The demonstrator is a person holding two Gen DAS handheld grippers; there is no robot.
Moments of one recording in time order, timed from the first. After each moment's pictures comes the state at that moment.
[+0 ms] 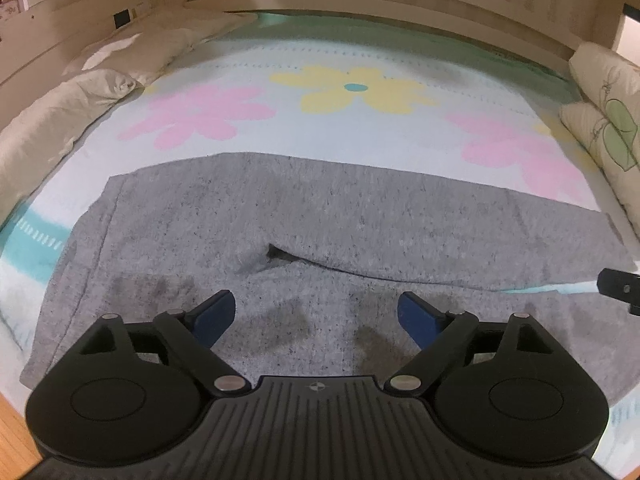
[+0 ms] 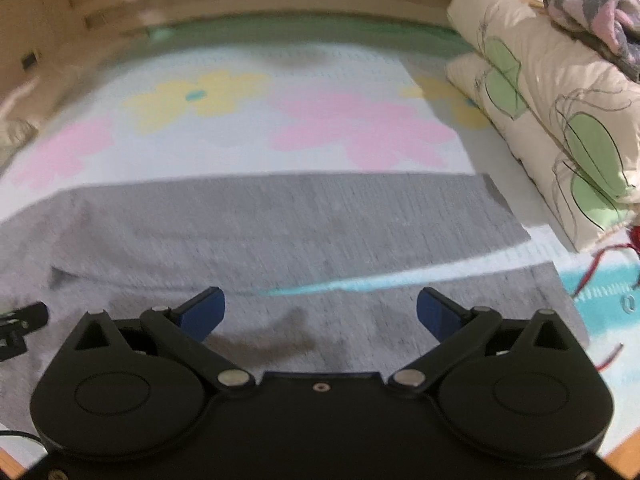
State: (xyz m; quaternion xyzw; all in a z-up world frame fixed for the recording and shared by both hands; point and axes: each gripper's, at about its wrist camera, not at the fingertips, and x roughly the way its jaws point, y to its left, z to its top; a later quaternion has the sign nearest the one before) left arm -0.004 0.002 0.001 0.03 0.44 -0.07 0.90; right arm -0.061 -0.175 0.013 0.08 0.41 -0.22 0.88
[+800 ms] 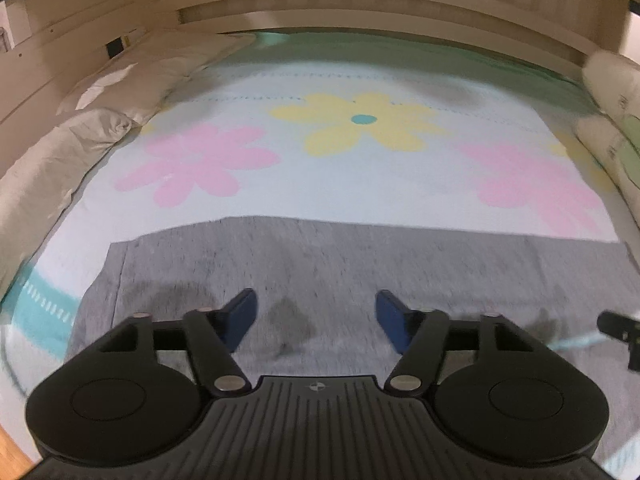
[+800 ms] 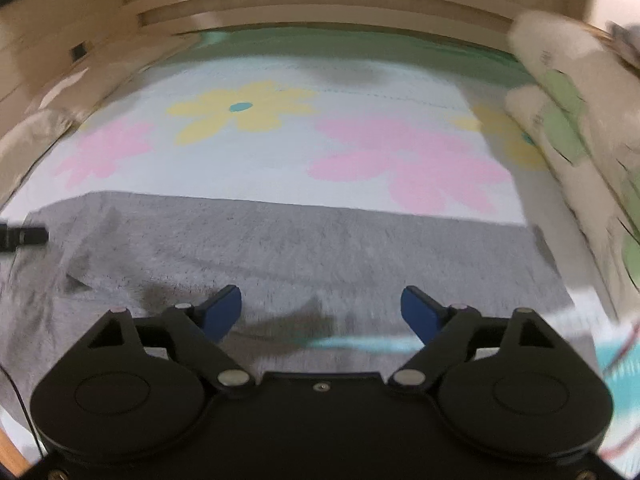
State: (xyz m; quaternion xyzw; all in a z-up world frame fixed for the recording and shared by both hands) left arm 0.072 -0.008 0.024 0.05 0.43 -0.06 0.90; right arm -0.005 -0.216 0.000 0.03 0.43 -0.12 0.89
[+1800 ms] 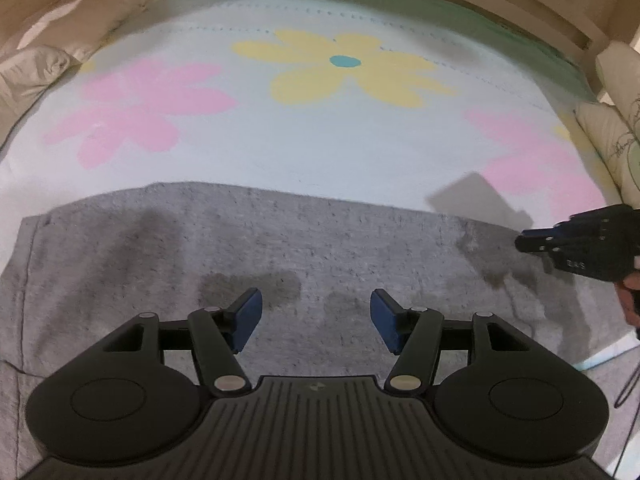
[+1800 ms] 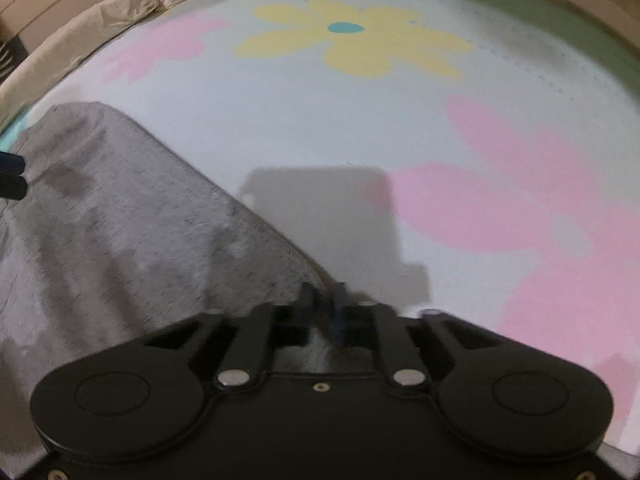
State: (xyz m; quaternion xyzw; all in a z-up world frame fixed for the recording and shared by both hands) left arm 0.145 -0.016 -0.032 0.00 0.51 -0.12 0.85; right arm 0.146 -0.284 -0.094 -0.08 0.51 0.12 0.85
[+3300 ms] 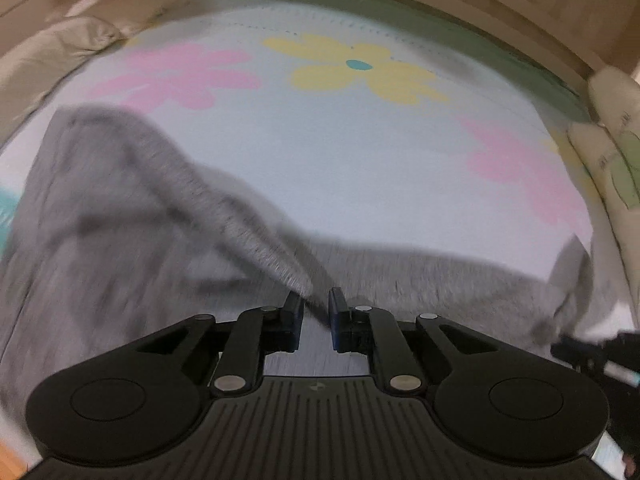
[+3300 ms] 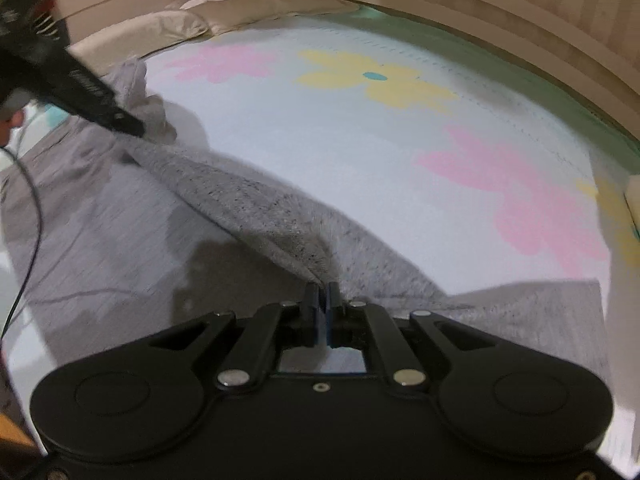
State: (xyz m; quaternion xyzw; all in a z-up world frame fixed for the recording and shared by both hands) left arm 0.049 -0.001 -0.023 -0.04 0.49 -0.08 0.87; right arm -0.052 -0.207 -0.053 -0.10 0.44 0.08 0.89
